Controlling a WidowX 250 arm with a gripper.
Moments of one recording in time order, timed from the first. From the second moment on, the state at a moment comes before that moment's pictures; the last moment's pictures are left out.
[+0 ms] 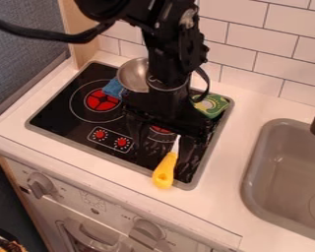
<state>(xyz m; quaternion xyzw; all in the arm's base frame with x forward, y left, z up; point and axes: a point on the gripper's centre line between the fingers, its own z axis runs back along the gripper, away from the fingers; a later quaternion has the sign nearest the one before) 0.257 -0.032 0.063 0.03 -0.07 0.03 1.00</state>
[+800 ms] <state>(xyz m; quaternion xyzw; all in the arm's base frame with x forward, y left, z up) 0.382 0.010 0.045 0.03 -0.07 0.03 1.00</state>
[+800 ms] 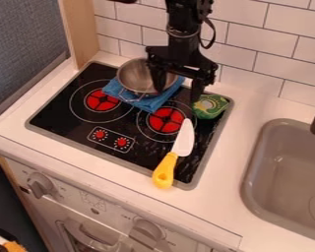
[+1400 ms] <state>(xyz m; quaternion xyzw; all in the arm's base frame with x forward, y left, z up) 0.406 0.035 0.035 0.04 -0.06 0.02 1.00</state>
